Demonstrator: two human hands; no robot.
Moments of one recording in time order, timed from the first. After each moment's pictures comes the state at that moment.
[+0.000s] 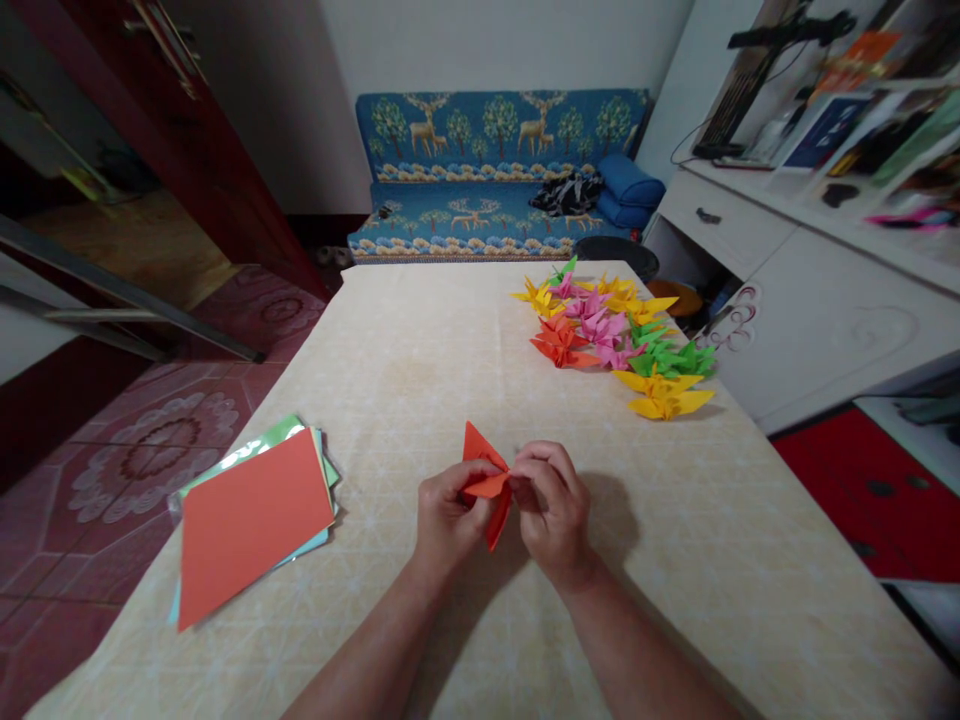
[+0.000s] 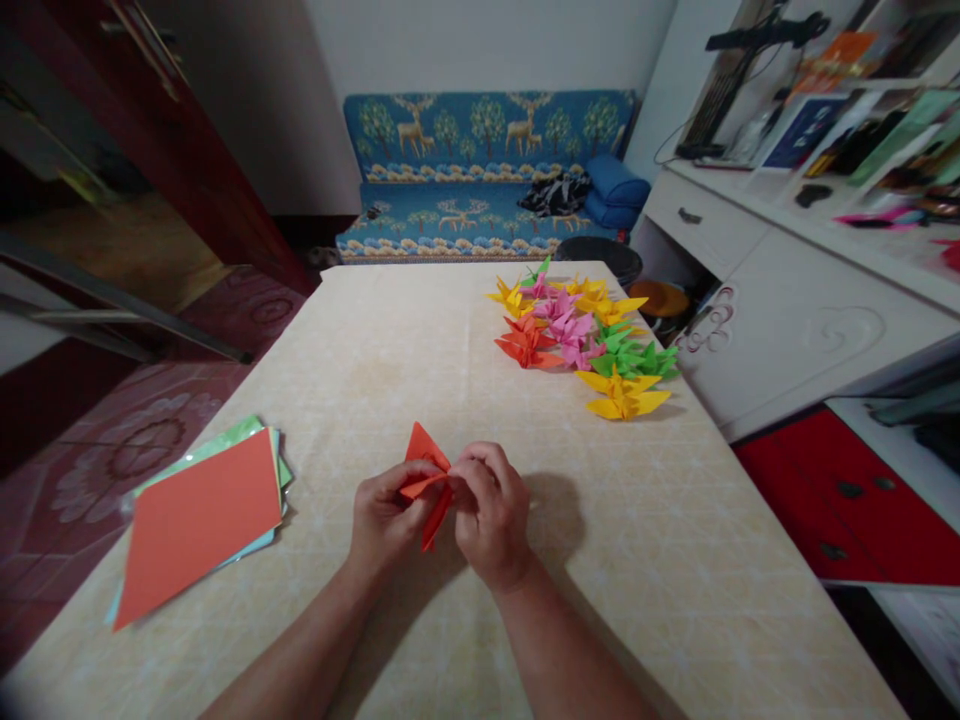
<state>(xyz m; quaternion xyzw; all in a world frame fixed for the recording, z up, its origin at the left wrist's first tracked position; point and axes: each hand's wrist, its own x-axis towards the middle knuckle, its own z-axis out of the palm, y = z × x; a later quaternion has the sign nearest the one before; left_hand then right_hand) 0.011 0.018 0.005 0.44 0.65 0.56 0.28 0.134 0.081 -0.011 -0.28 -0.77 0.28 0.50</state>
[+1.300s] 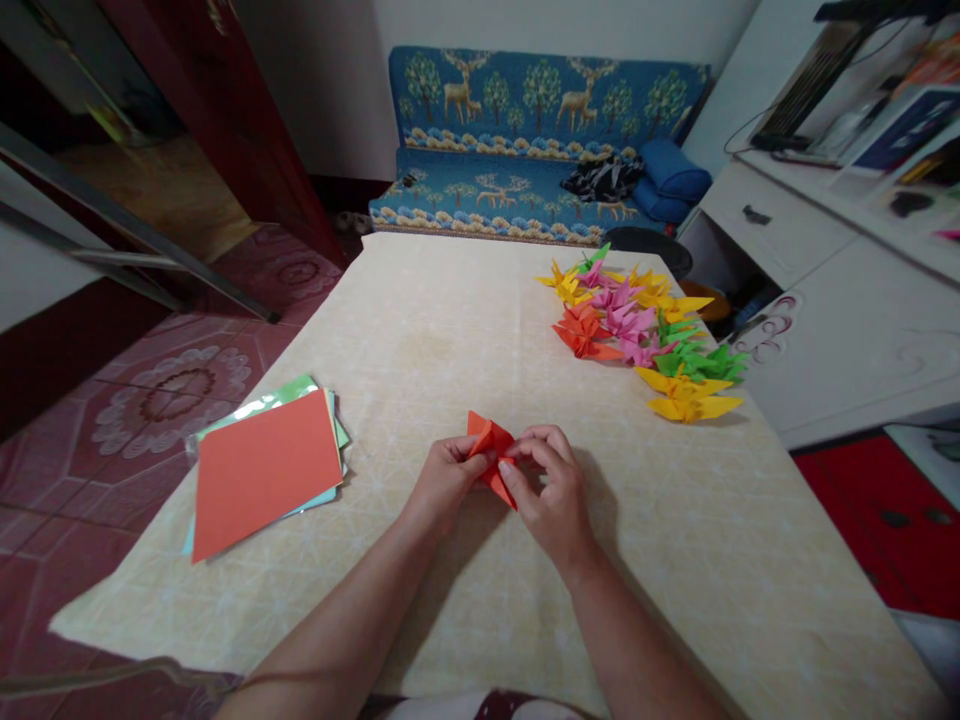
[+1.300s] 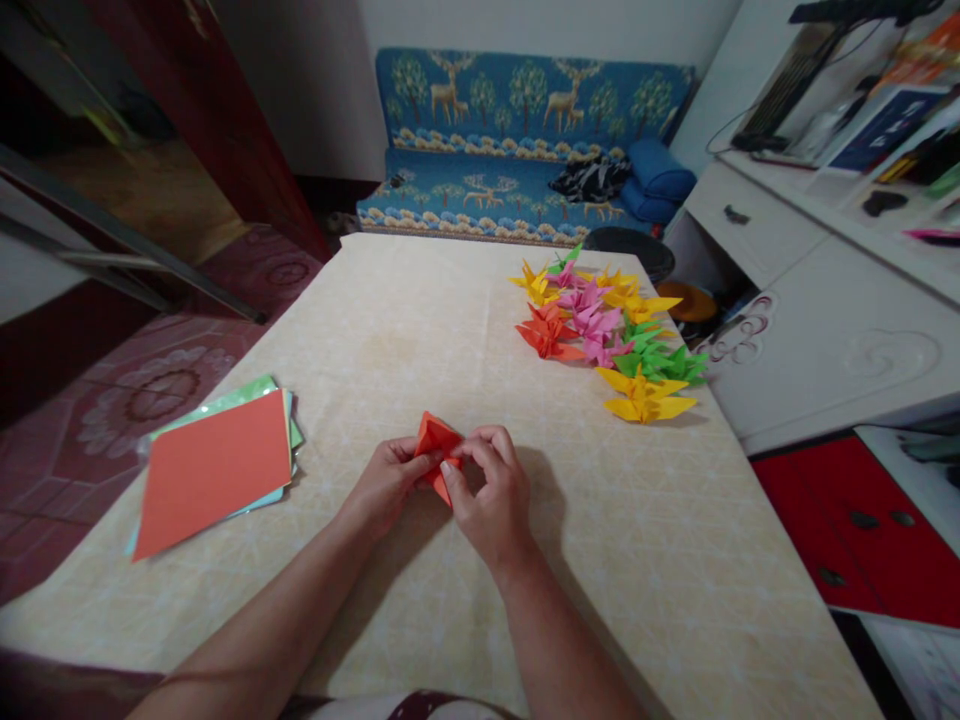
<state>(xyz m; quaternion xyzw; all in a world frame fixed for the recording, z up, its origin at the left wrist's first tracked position) -0.003 0.026 -0.008 0.21 0.52 0.61 0.55 0.131 0.080 -0.008 -0.34 -0.78 0.37 0.37</state>
